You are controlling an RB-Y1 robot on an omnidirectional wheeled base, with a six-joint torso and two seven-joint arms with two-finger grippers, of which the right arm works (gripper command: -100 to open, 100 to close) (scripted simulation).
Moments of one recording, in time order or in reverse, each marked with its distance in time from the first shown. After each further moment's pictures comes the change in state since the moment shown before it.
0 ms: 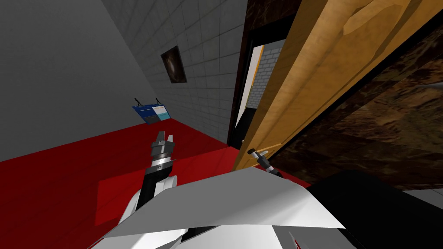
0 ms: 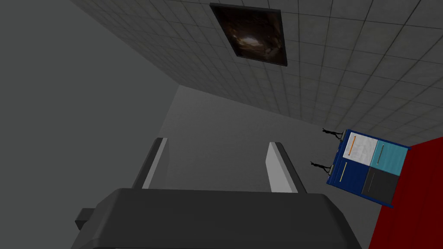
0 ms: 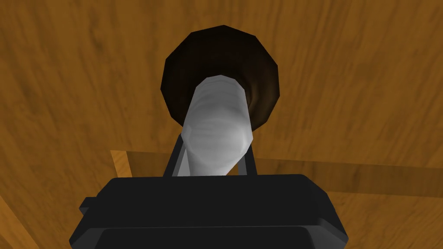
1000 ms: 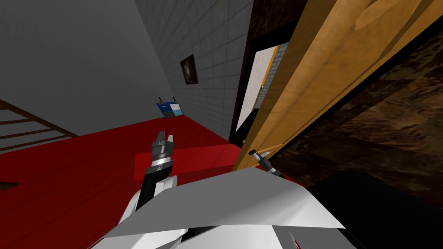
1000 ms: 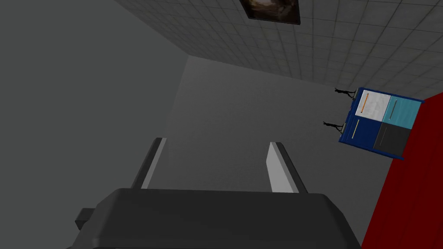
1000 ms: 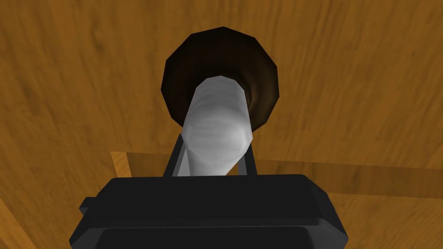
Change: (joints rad) arm -0.006 -0.010 0.015 0.063 -0.003 -0.073 -0.012
